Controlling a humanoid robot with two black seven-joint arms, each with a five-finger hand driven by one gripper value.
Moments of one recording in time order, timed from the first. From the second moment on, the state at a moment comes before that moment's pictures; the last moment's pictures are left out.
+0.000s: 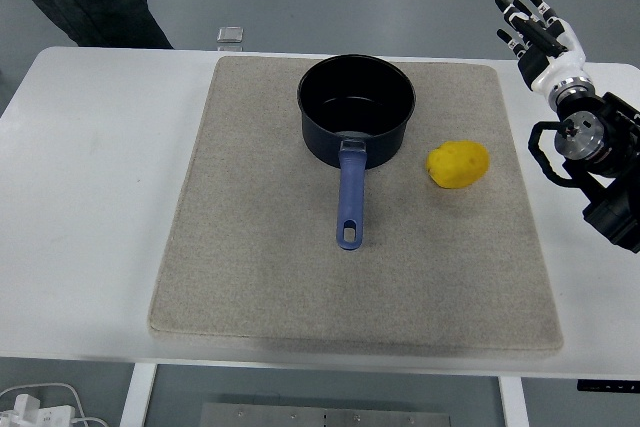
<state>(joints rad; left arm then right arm) -0.05 0.00 -0.06 -0.14 -0.06 -0.11 0.14 1.02 -0.16 0.55 0.44 0.14 -0.02 0.27</state>
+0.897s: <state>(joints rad) -0.05 0.00 -0.05 -0.14 -0.06 -0.11 0.14 1.01 -0.22 0.53 0.46 0.12 0.08 0.24</state>
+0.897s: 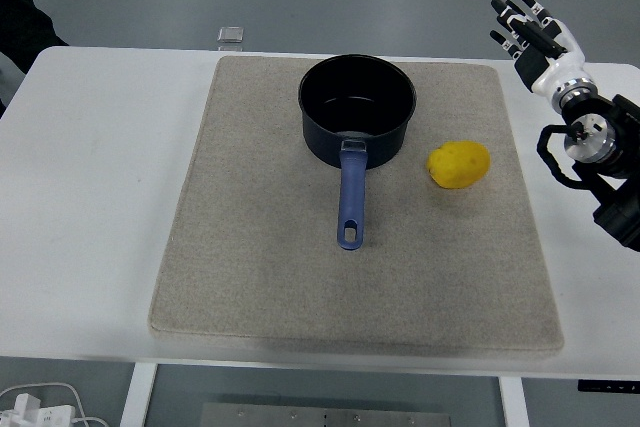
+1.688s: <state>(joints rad) -0.06 0.00 -0.05 -0.14 -0.06 -0.12 0.14 0.80 -0.53 0.49 0.84 -0.55 0.23 0.40</state>
